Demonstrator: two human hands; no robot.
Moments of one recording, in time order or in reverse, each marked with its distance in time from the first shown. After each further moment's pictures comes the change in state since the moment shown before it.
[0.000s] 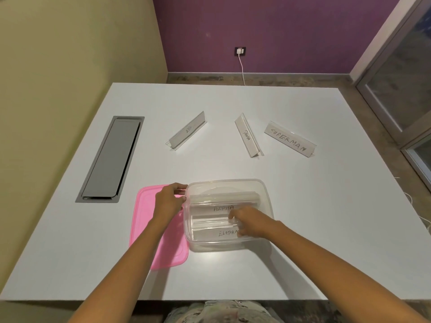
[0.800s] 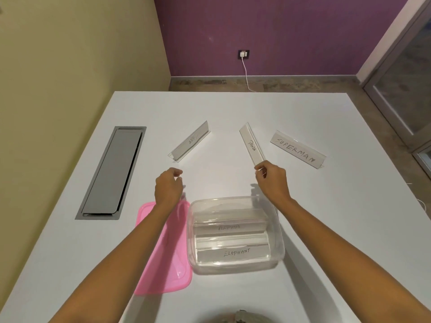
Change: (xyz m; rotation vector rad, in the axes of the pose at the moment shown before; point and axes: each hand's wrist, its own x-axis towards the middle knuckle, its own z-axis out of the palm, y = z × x) left_hand 0.084 0.029 -0.004 0.133 0.228 0.100; right_hand 0.055 0.040 -0.095 0.504 0.854 0.296
